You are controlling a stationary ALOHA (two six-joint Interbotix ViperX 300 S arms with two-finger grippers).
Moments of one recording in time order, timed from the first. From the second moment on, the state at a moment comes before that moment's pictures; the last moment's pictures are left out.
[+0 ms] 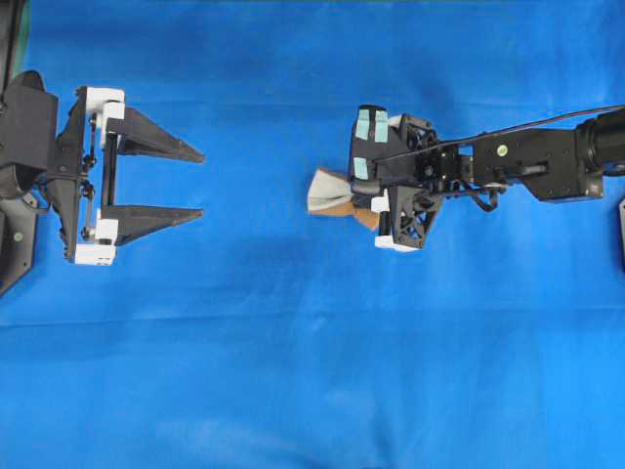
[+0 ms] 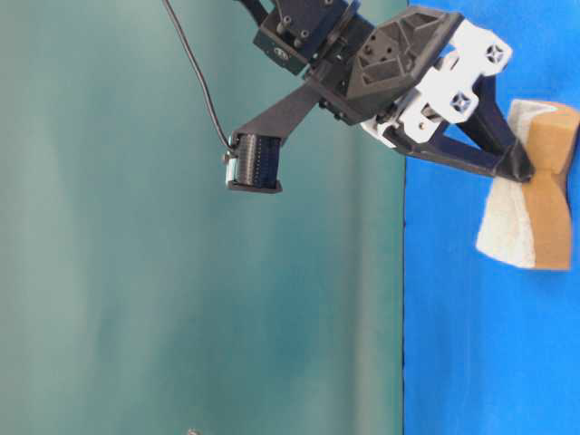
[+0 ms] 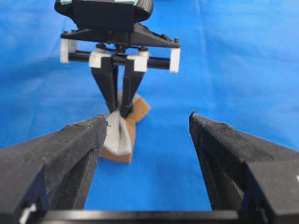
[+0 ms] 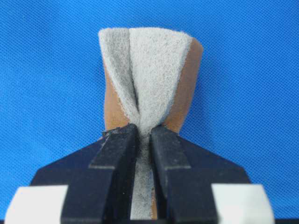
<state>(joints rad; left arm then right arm) 0.02 -0.67 1.04 -0.03 -0.17 0.06 -0.13 0.14 0.65 -0.17 0.11 0.16</state>
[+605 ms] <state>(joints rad) 0.02 -0.67 1.04 -0.03 -0.17 0.06 -0.12 0.13 0.64 -0.17 0.15 0.16</state>
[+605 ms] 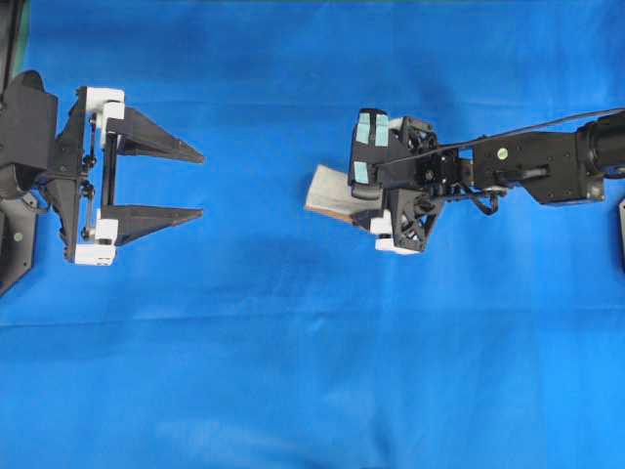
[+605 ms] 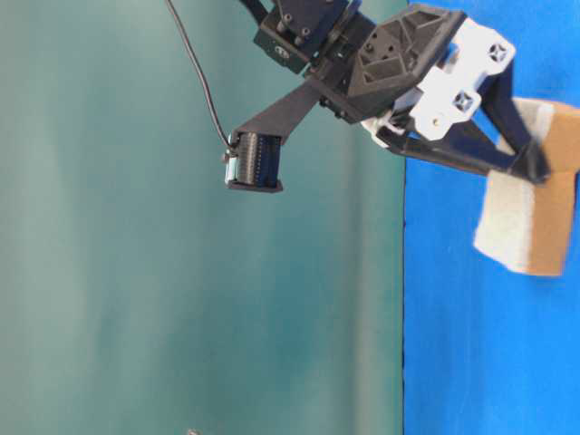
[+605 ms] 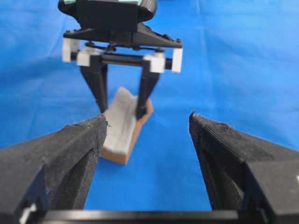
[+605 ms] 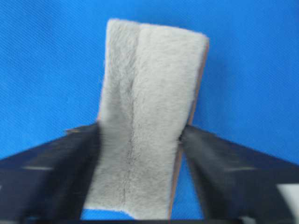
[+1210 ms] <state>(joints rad) 0.02 -0.67 1.04 -0.03 -0.17 0.06 -0.10 -0.08 0.64 -0.17 0.23 0.16</state>
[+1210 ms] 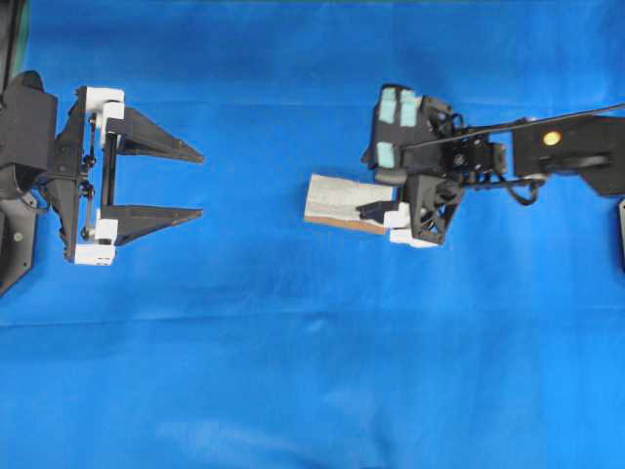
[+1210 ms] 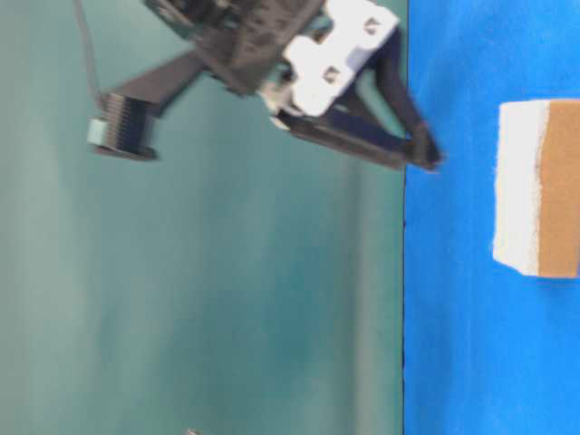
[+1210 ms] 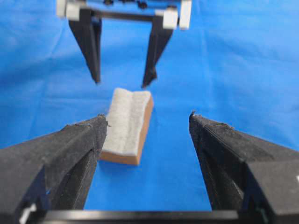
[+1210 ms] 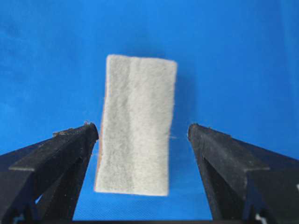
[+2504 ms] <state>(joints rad) 0.02 -0.82 1.06 -0.03 -0.09 0.06 -0.08 -0.53 0.76 -0.17 0.29 0.16</state>
